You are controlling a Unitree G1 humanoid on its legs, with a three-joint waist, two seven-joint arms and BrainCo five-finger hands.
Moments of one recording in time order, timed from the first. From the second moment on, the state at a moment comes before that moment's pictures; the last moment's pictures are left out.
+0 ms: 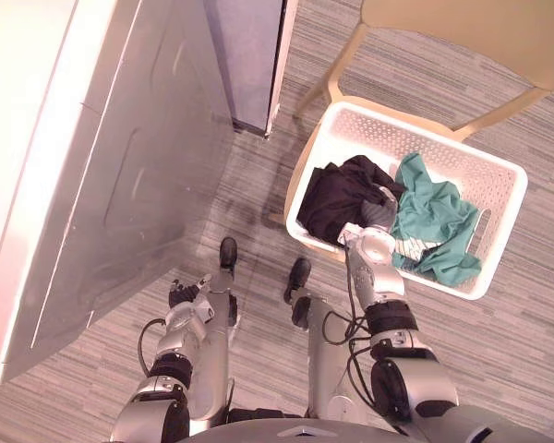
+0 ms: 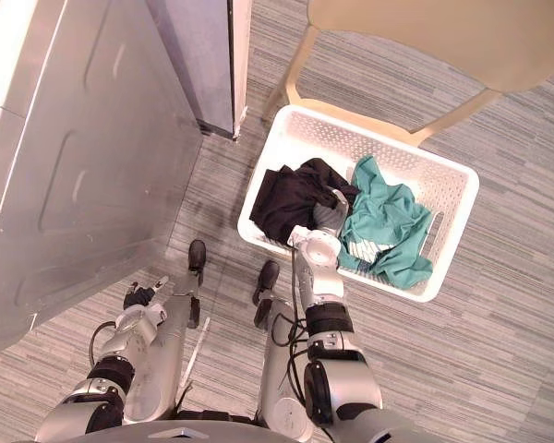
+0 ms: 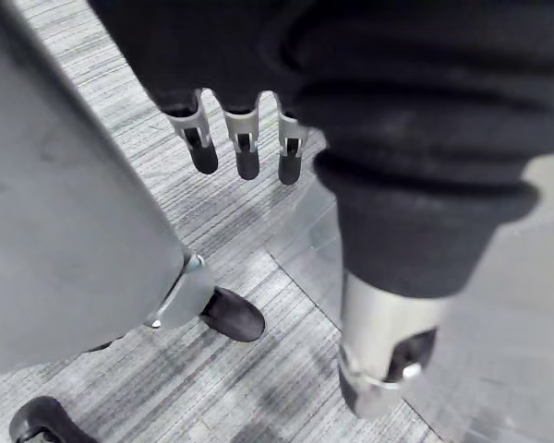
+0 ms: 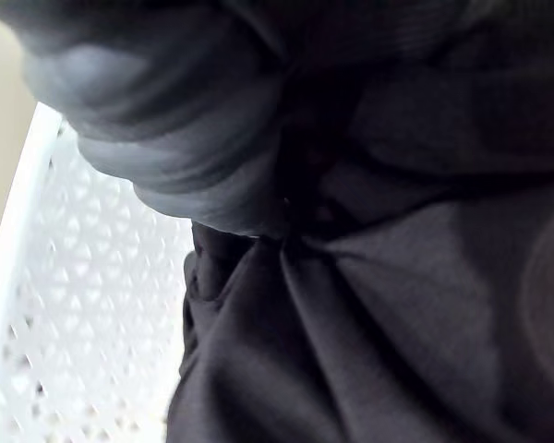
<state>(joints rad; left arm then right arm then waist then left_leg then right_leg) -0.28 -0.06 0.17 0.83 -0.39 0.04 0.41 -0.49 -0.04 -0.19 0.42 0.29 0.00 -0.54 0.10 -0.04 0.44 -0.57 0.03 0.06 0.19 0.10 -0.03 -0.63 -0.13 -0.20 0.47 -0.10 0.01</state>
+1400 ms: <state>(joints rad) -0.16 -0.05 -0.38 0.21 -0.29 0.06 0.25 -0.17 0.04 -0.03 -0.10 0.72 -0.13 -0.38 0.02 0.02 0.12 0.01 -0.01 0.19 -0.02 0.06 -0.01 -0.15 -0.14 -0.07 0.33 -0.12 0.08</state>
